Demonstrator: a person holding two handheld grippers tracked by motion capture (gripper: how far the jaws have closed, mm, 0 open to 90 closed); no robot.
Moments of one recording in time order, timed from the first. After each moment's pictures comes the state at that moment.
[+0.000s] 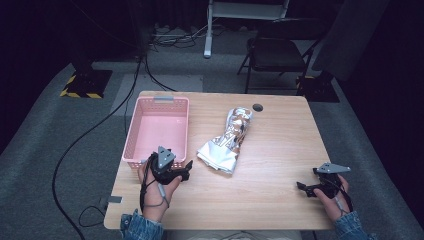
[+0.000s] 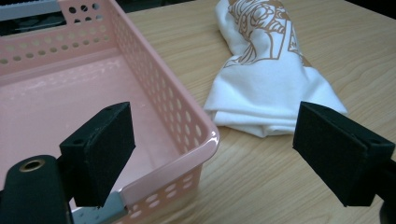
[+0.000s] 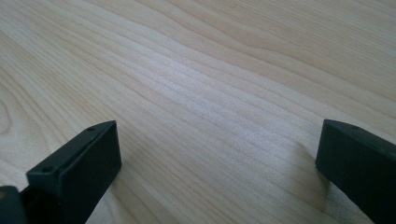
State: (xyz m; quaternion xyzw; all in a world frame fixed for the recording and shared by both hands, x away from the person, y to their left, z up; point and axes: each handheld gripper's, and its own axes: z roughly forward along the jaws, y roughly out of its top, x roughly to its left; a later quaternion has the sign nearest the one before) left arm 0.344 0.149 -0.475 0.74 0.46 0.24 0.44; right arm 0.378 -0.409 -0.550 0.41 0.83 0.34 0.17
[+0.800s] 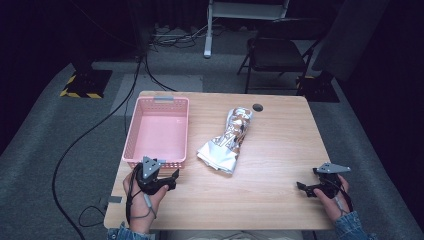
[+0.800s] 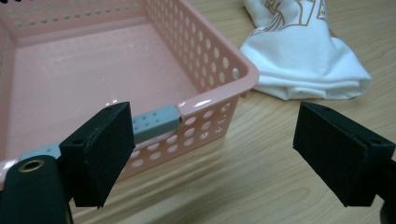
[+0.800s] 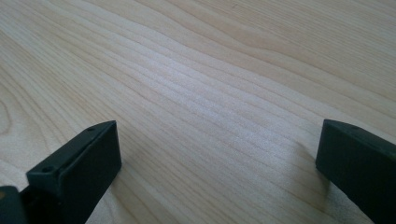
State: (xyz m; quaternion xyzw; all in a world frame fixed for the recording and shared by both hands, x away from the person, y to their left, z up) left arm 0.317 0.183 -0.489 0.73 0.49 0.24 0.42; right arm 0.378 -0.409 -0.549 0.41 0.83 0.34 0.17
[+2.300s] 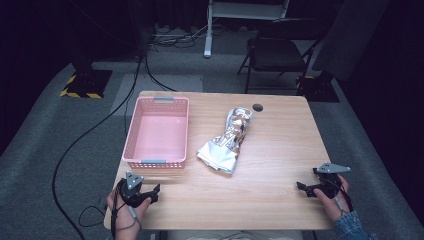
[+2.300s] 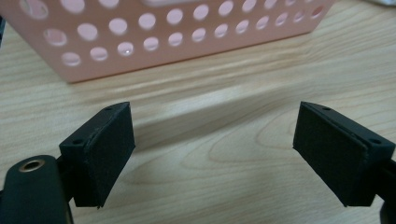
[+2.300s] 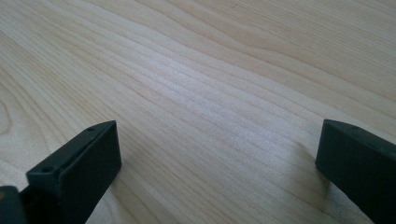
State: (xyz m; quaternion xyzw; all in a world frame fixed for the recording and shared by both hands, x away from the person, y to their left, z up) left arm 0.297 0.231 -0.544 0.72 0.56 0.22 0.34; right arm 0.378 -0.409 -0.550 0.41 0.83 0.34 0.17
